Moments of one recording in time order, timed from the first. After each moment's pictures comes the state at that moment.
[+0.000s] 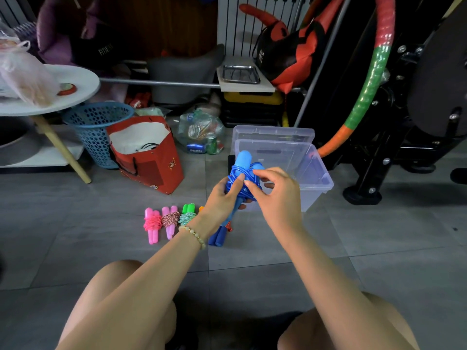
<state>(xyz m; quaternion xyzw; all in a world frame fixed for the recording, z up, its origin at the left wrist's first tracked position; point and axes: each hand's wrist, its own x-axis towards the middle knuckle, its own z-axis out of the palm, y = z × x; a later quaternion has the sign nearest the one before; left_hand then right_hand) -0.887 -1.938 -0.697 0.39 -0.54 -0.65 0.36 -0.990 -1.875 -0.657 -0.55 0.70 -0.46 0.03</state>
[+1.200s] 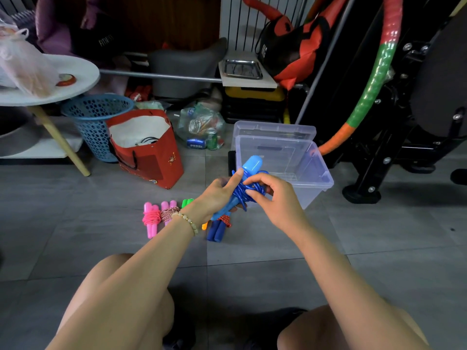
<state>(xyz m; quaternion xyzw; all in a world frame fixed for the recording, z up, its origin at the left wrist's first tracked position) -0.872 -1.945 -0.678 0.43 -0.61 -0.62 0.24 -1.002 -1.869 -0.665 -0.63 0.62 -0.42 0.20</state>
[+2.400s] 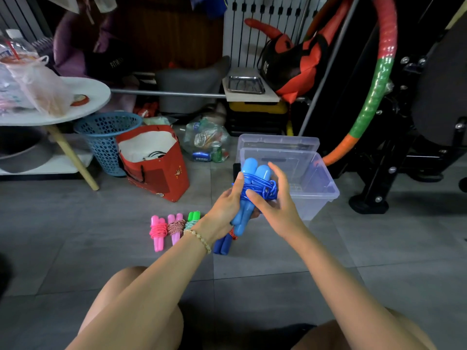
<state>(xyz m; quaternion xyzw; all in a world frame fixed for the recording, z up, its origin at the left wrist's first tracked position) -0.877 -1.926 -0.660 0.36 -0.44 -0.77 0.31 -0.989 -1.870 -0.659 -0.50 0.58 -0.54 0.35</state>
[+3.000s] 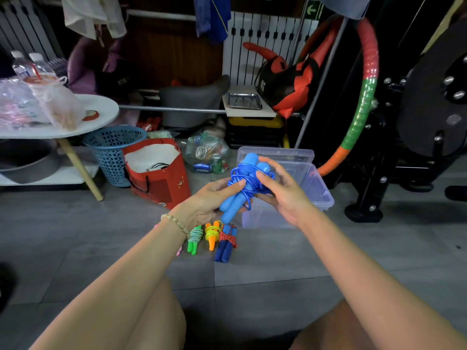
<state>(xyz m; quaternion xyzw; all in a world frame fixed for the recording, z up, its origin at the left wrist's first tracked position) -0.835 -1.942 -0.629 0.30 -0.49 -0.78 0.26 -0.995 -1.884 -0.615 -0.40 0.48 -0.59 0.51</state>
